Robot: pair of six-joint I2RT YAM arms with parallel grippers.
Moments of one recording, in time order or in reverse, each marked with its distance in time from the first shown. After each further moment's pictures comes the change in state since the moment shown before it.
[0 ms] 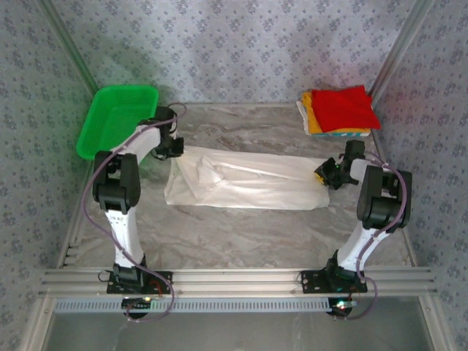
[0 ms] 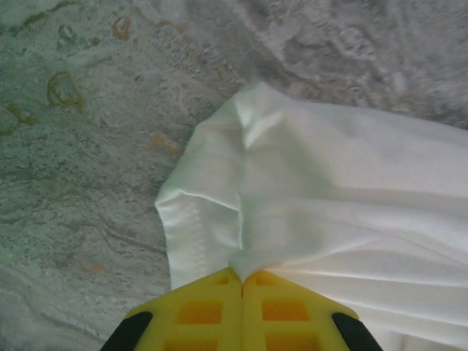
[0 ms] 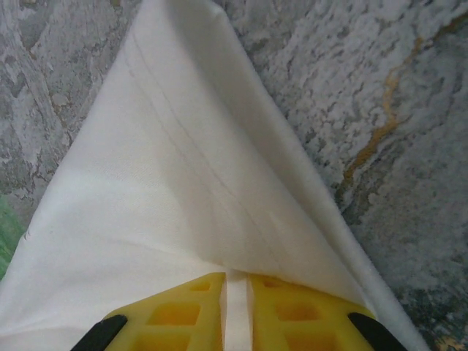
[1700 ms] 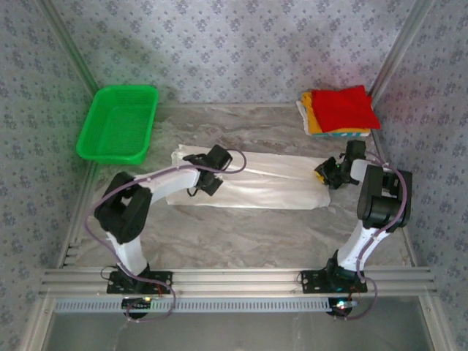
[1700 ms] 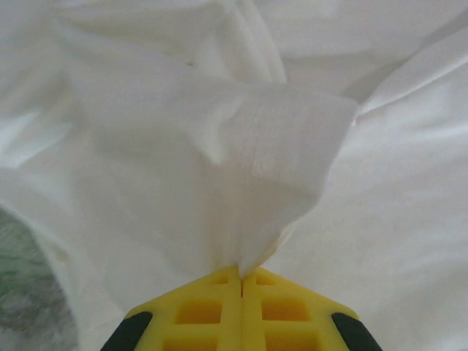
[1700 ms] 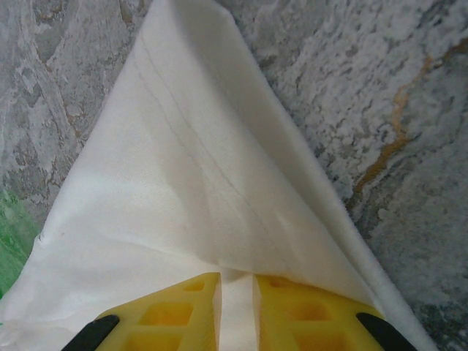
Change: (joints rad) left arm -0.531 -0.326 -0.418 0.111 -0.374 0.242; right arm -0.004 0.008 -0.002 0.028 -0.020 0.018
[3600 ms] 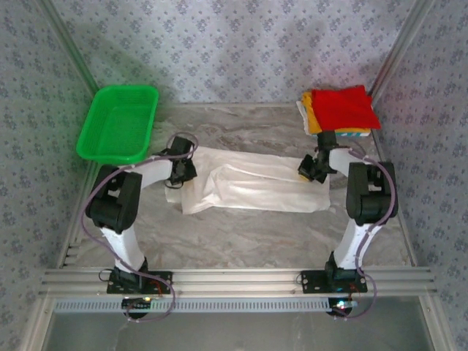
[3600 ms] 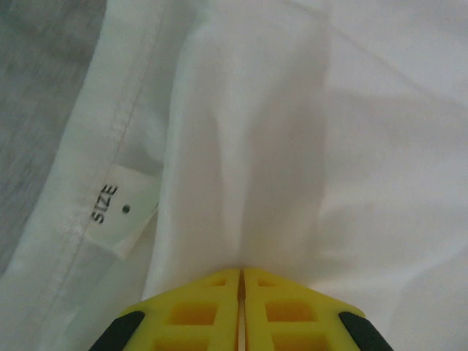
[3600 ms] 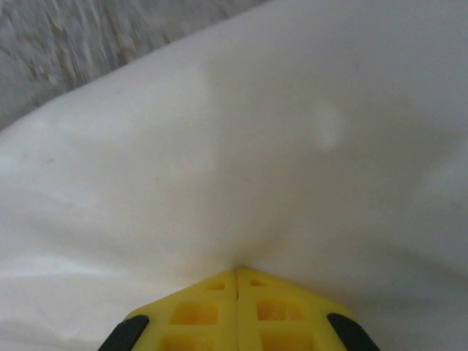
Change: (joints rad) left arm 0.352 0.148 -0.040 0.279 0.251 -0.650; right arm 0.240 -0.014 0.070 -0.188 0.211 -0.128
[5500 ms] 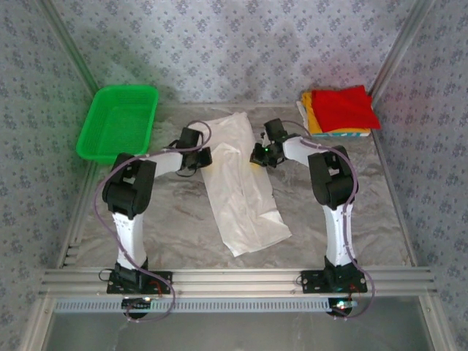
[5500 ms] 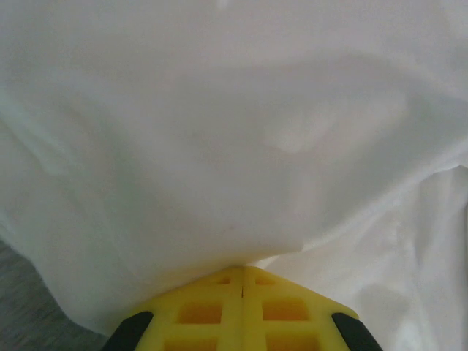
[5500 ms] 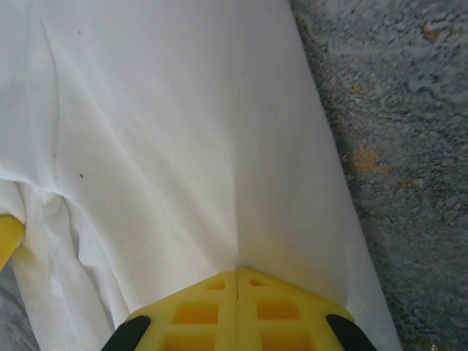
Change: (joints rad) left arm -0.010 0.102 0.044 0.266 0.247 0.107; right arm 0.333 0.376 0.465 0.086 -0.121 0.043
